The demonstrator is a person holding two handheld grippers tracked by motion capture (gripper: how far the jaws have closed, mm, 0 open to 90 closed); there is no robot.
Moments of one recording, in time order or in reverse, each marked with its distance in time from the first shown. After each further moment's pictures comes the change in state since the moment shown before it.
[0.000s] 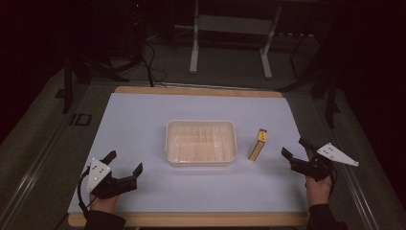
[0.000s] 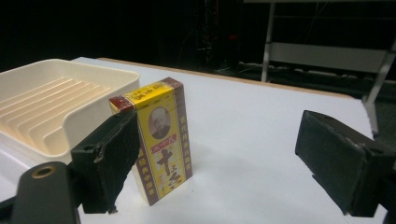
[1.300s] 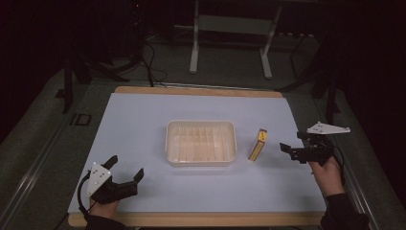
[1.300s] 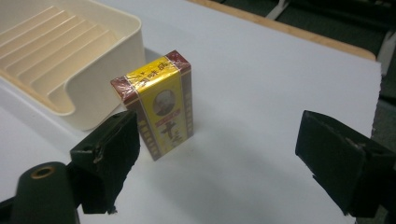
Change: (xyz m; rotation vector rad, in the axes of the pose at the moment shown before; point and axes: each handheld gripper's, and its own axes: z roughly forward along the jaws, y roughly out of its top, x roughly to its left) left arm -0.008 -0.003 -0.008 0.042 -0.021 -0.003; right arm -0.001 0.064 0.020 0.407 0.035 -0.069
